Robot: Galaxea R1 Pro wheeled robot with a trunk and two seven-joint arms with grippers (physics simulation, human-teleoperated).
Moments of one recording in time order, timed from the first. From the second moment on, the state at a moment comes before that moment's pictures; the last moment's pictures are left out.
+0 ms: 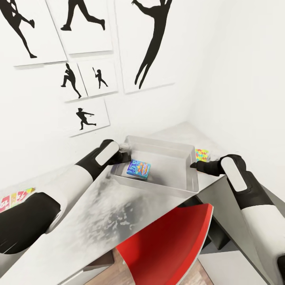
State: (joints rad) left arm -1.30 -0.06 -0.63 -0.58 1.20 0.76 0.70; right arm -0.91 -0.26 0.10 -1.14 -0.85 1.05 -0.43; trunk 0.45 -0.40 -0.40
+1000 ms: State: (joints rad) left arm -1.28 -0.04 -0.63 -0.58 1.21 0.76 0.69; right arm -0.91 -0.24 0.21 -1.11 -0.85 1.05 -0.43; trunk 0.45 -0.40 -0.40
